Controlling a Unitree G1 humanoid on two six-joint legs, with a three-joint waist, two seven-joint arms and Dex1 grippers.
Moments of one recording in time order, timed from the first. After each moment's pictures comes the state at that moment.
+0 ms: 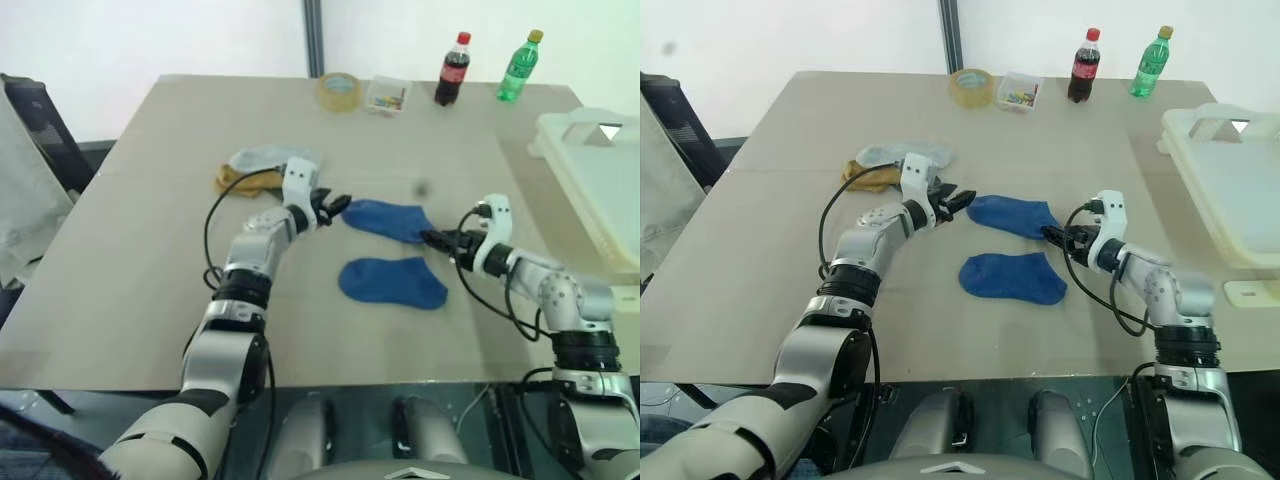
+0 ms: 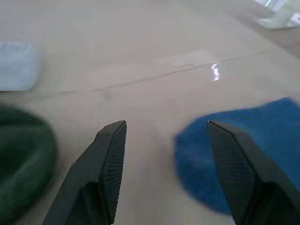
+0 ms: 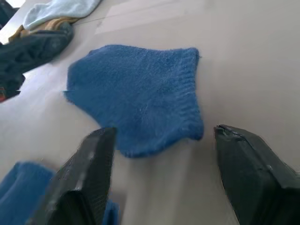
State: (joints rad) left arm -0.86 0.21 0.07 0.74 -0.17 0.31 -0.55; right arm -0.49 -0.37 -0.14 0.10 0.62 0.90 0.41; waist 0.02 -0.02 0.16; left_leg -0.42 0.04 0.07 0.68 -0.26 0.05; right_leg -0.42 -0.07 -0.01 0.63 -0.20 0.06
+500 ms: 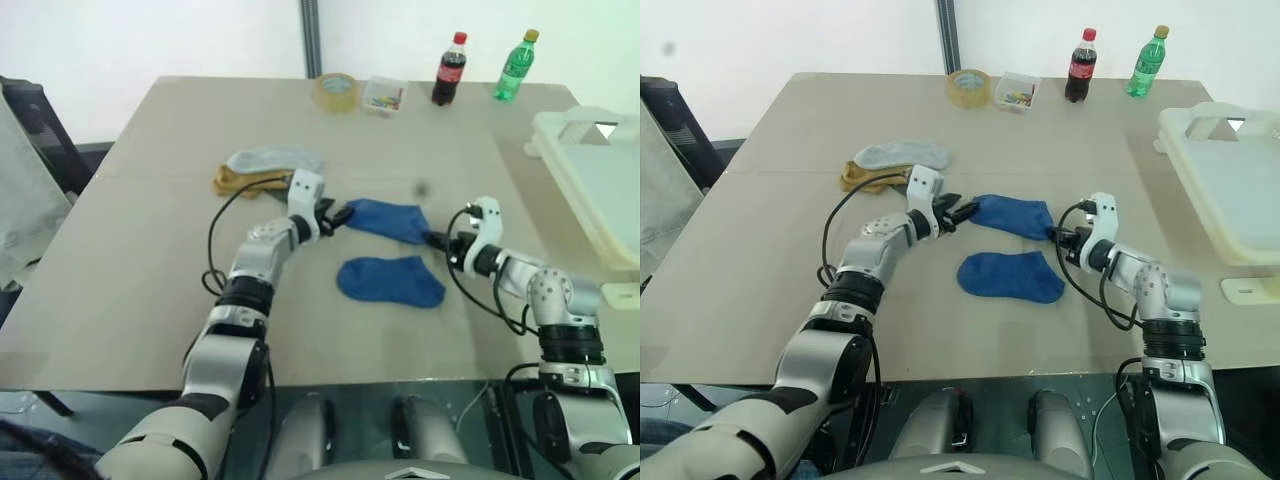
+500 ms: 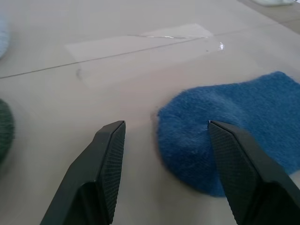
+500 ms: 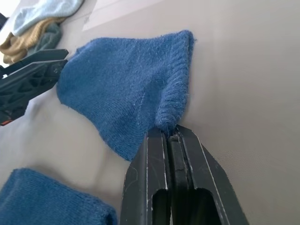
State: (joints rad) left arm -0.82 0.20 0.03 0.71 -0.16 0.28 -0.61; right arm -0.51 -0.32 -0.16 0.13 0.60 0.92 0.40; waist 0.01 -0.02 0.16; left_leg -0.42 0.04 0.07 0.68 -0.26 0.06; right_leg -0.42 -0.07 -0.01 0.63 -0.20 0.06
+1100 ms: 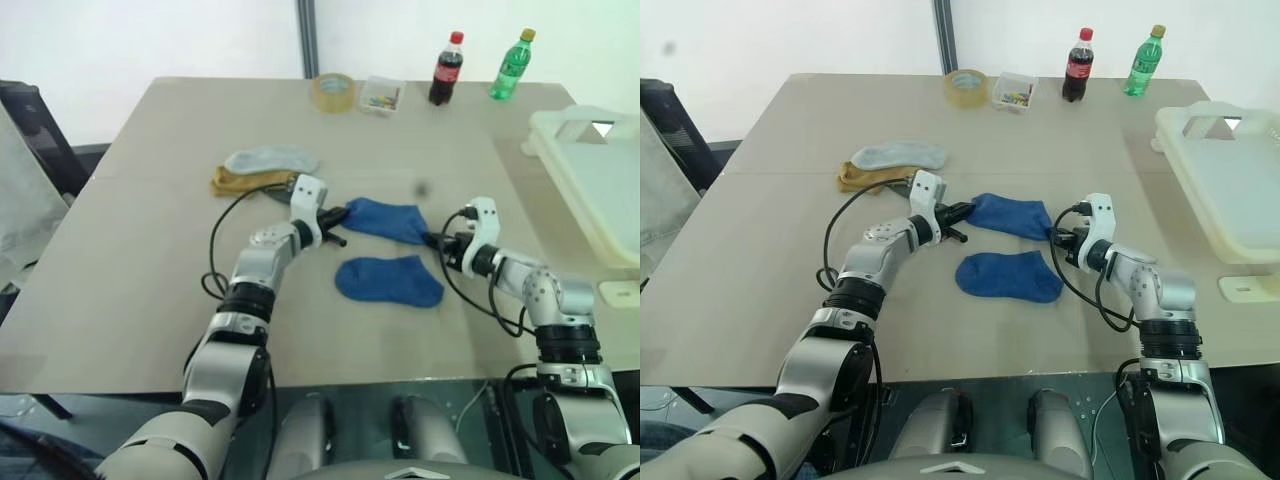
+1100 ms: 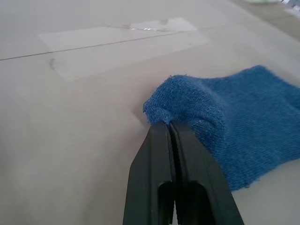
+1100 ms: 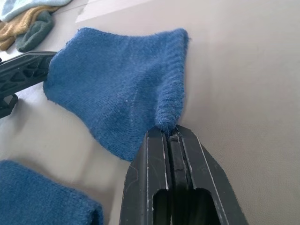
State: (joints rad) left arm -0.73 0.19 0.05 0.57 -0.22 0.37 -0.64; right arm -0.51 -0.32 -0.13 0.09 0.53 0.89 0.43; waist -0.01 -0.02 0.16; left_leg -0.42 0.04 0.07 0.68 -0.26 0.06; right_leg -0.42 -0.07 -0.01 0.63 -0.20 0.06
